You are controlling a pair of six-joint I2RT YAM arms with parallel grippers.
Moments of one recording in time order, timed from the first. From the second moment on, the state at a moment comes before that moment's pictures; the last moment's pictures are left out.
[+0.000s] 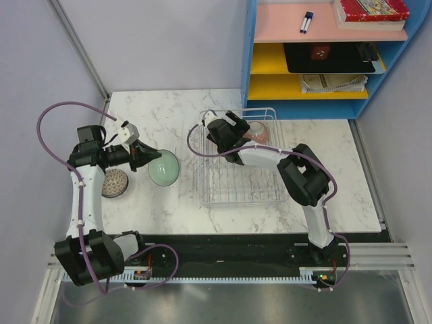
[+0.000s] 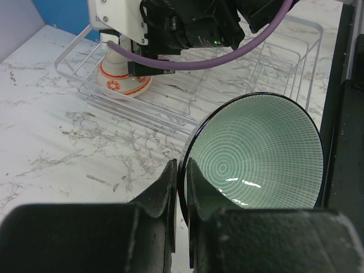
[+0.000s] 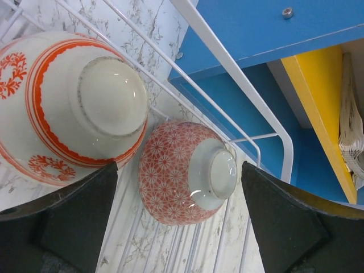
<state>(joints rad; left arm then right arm) 0.28 1.15 1.05 -0.86 1.30 0.95 0.76 2.08 1.45 0.06 0.76 -0.50</state>
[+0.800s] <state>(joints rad) 0.28 1.19 1.02 -0.83 1.35 0.95 0.77 1.81 1.53 -0.22 0.45 -0.29</state>
